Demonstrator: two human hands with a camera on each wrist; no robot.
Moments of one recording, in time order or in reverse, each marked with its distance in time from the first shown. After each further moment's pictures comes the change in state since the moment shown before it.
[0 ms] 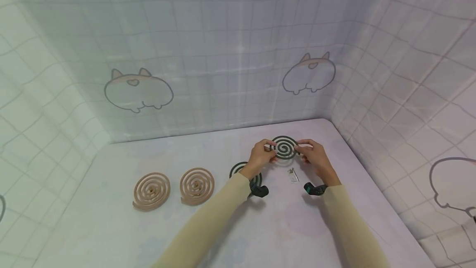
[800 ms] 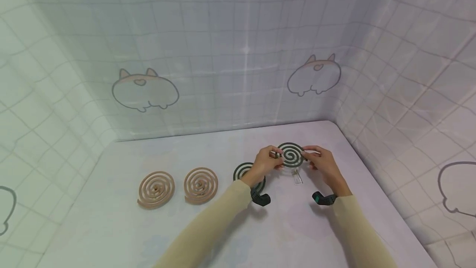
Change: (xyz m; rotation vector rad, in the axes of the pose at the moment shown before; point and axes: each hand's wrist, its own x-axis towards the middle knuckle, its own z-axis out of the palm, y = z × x) left_hand -0.022 0.002 0.000 0.001 -0.075 -0.006; right_hand -0.023 -0.005 -0.007 -0.026 -0.030 0.001
